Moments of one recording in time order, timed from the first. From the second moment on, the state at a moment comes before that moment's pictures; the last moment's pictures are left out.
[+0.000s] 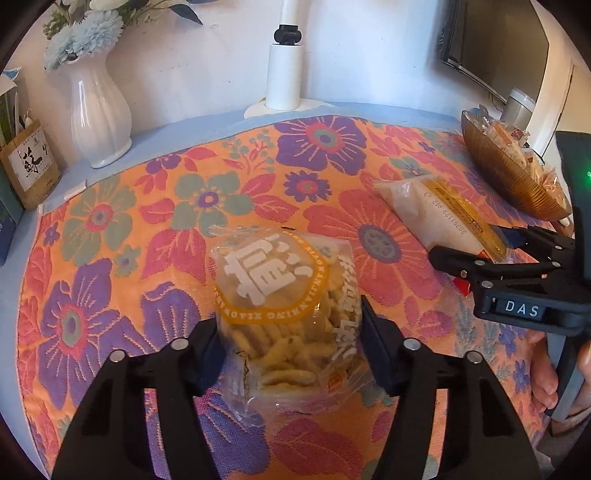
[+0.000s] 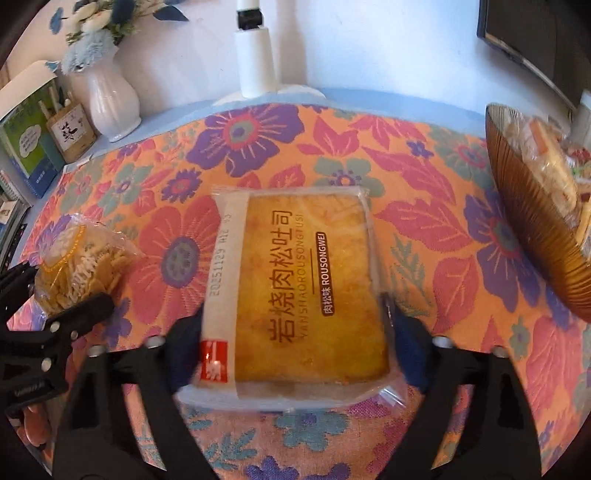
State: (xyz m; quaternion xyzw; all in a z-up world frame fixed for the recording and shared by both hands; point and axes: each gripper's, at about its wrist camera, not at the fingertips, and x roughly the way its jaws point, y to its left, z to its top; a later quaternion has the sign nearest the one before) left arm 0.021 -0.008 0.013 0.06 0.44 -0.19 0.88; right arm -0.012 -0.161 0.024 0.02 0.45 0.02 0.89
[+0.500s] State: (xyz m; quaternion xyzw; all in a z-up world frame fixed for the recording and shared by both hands) left arm 0.000 -0.078 0.123 0.05 0.37 -0.31 0.88; right arm -0.078 -0.260 0.112 0.21 0.35 0.16 0.90
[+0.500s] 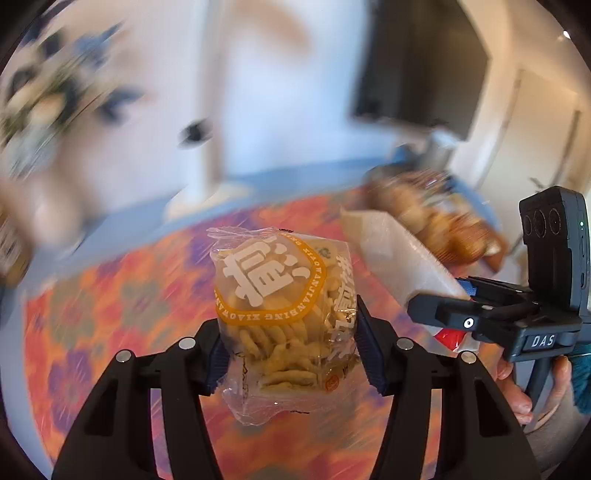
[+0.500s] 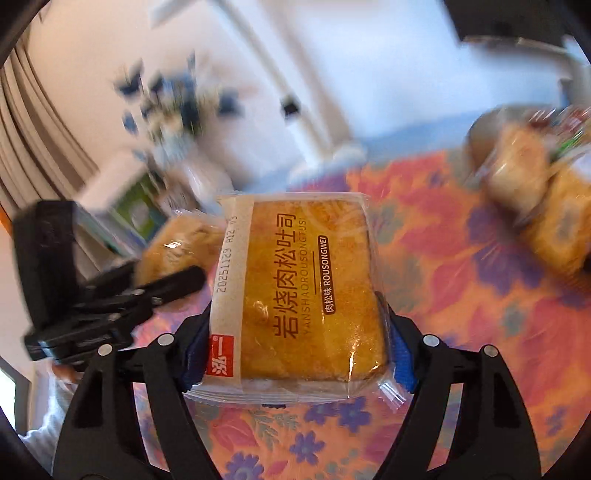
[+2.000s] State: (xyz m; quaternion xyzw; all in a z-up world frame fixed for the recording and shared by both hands) left arm -0.020 -0.053 0.096 -0.04 0.36 -0.20 0.91; right arm -0.066 -0.229 0.106 0.11 0.35 0.03 0.93
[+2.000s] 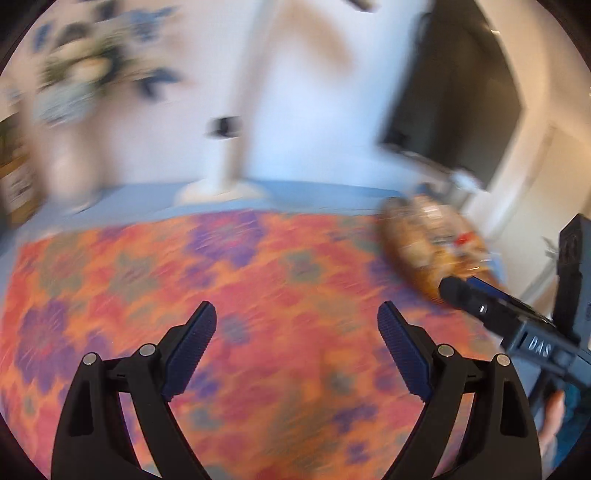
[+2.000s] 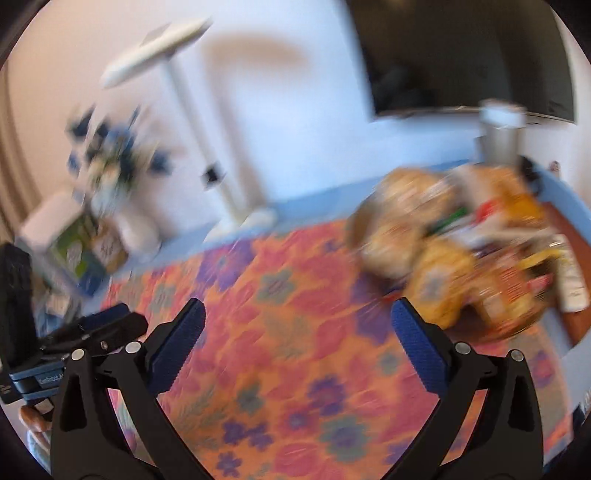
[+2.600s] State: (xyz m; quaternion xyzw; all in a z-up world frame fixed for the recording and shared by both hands) left arm -0.009 0.002 0.032 -0.02 0.37 -0.04 0.93; right arm -0.044 -0.147 0.033 0.03 0.41 0.03 0.91
